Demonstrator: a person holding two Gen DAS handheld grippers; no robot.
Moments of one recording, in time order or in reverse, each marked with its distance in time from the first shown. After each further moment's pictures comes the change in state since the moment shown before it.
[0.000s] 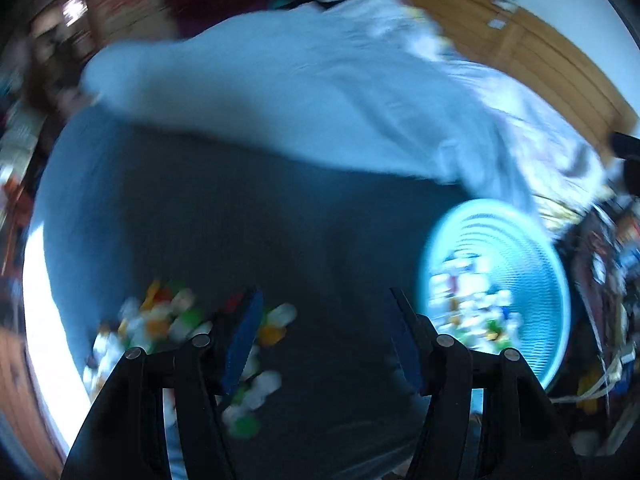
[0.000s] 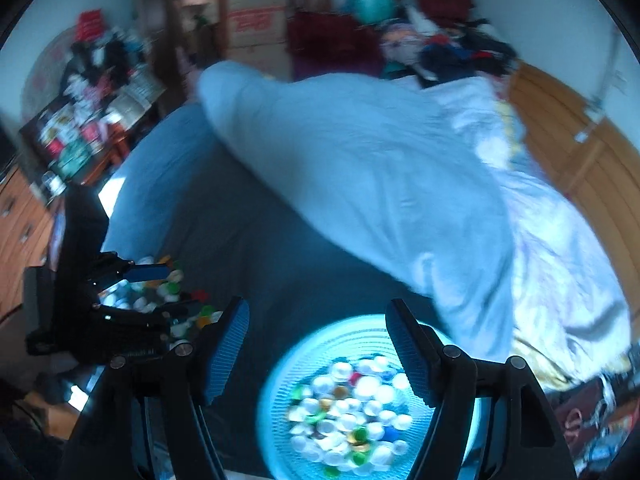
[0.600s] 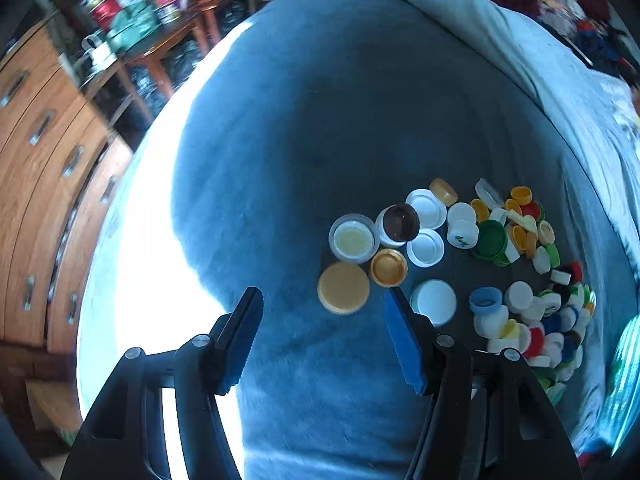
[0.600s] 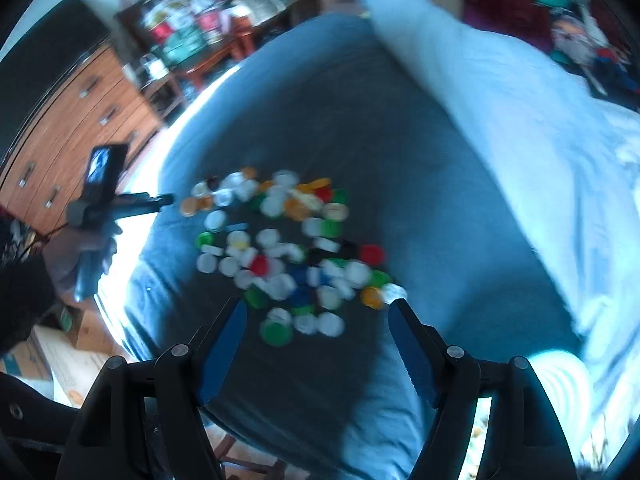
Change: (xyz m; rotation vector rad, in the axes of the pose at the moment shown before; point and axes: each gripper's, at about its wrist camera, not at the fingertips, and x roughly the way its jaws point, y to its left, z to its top) left arm 0.049 0.365 -0.204 -0.527 0.066 0.282; right arm 0.162 0.225 -0.027 -0.314 0.235 0.327
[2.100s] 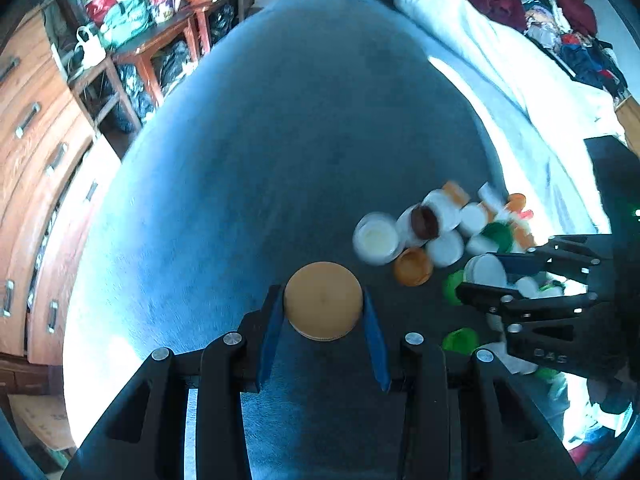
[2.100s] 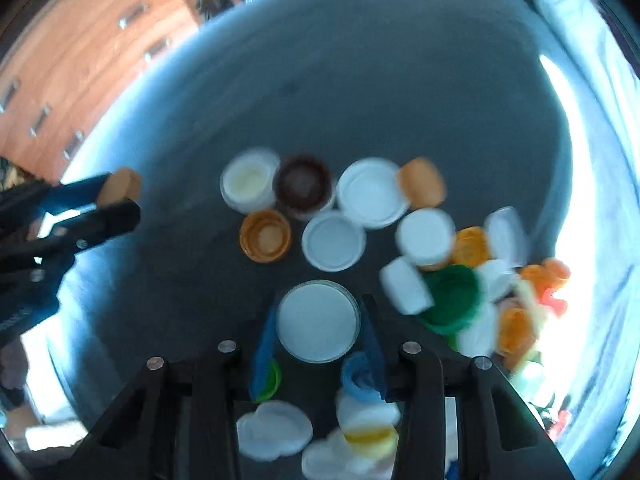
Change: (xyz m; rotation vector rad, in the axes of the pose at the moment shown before) left arm -0.014 0.018 -0.014 -0.061 -0.036 -0.063; right arm 0.251 0.121 0.114 -0.203 0.160 0.051
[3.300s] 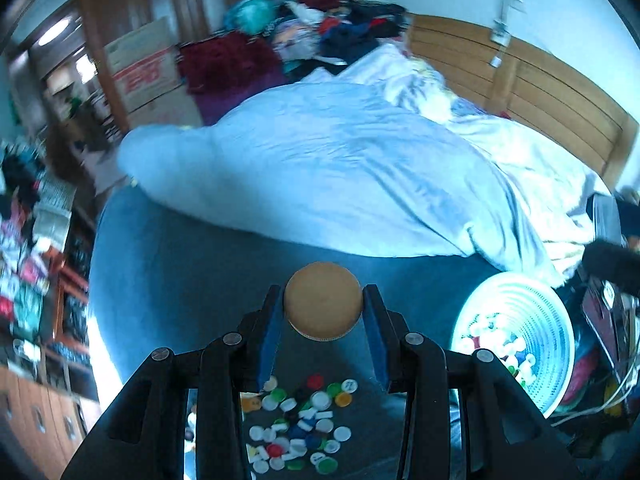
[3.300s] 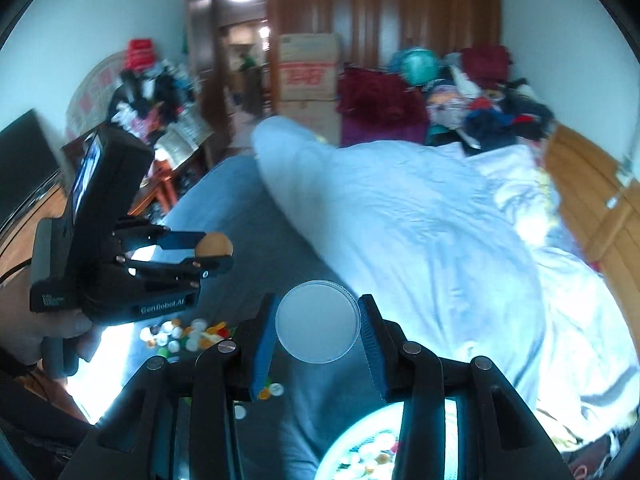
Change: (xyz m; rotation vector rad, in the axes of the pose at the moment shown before) left arm -0.246 -0.439 0.080 0.708 -0.225 -0.202; right arm -0.529 -0.170 -0.267 0.472 -0.600 -0.421
